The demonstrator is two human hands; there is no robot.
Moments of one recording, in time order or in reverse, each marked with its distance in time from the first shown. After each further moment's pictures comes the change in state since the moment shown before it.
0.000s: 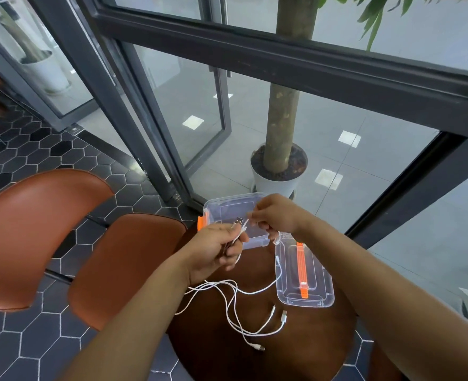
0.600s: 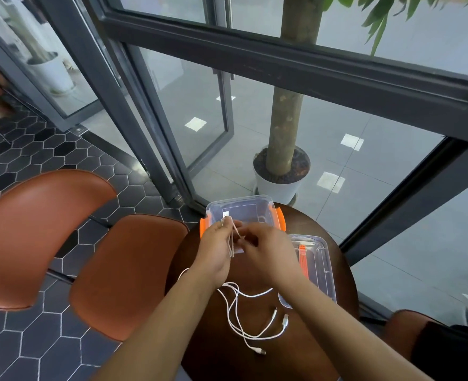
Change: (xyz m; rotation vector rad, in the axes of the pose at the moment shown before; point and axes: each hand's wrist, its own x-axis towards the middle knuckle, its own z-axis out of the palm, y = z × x) left_hand 0.027 -0.021 0.017 -0.284 0.464 0.147; right_hand -0.038 0.013 0.074 -0.243 0.418 -0.228
